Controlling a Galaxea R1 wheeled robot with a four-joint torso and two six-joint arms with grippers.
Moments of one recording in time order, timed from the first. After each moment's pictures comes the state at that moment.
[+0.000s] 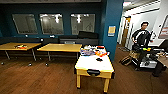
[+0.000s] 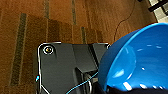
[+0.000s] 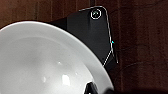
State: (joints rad) left arm 1.59 2.34 -1.85 0.37 -0.32 -0.26; right arm -1.60 2.75 -2.49 -0.48 0.14 0.52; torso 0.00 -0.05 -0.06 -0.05
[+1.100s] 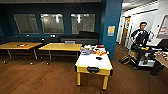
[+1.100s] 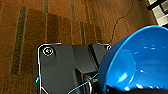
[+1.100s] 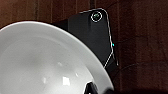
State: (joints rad) left arm 1.59 2.34 -1.85 0.37 -0.32 -0.26; right arm -1.59 2.75 -2.49 -0.48 0.14 0.52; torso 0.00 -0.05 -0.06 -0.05
